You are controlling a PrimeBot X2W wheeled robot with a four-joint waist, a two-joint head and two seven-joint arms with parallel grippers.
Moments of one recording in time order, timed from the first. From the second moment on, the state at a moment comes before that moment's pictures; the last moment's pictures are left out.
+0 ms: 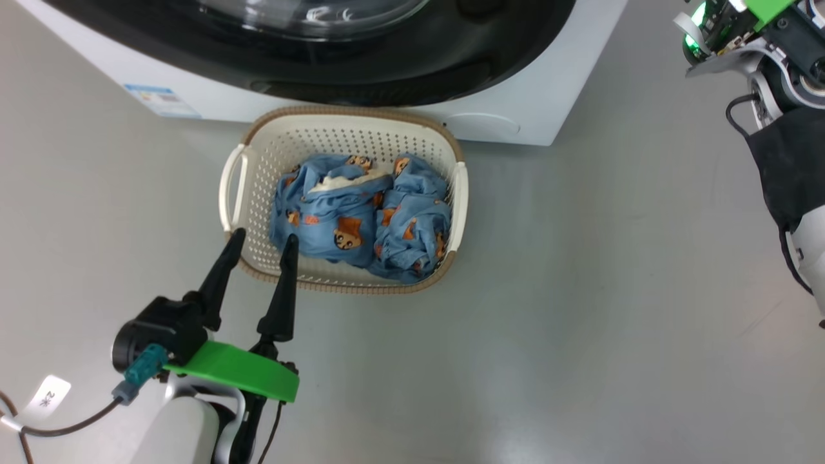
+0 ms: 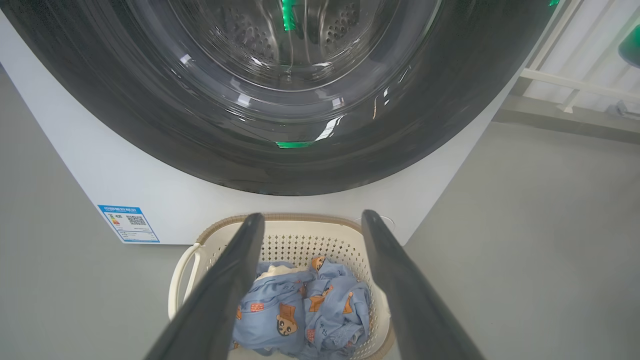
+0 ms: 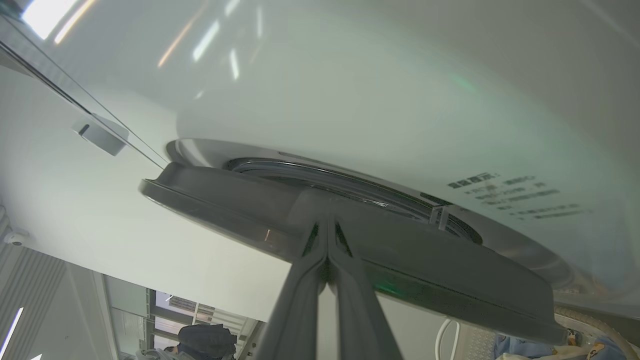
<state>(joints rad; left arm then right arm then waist) -0.31 0.10 -0.26 0.20 -0.35 -0.13 -0.26 -1.15 -0.34 0.33 0.56 1.67 0.13 0.41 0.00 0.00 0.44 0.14</state>
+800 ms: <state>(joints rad) -0.33 0.09 -0.30 0.20 -0.38 -0.13 -0.26 -1.22 -0.34 0.33 0.61 1.60 0.13 0.46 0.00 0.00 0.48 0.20</state>
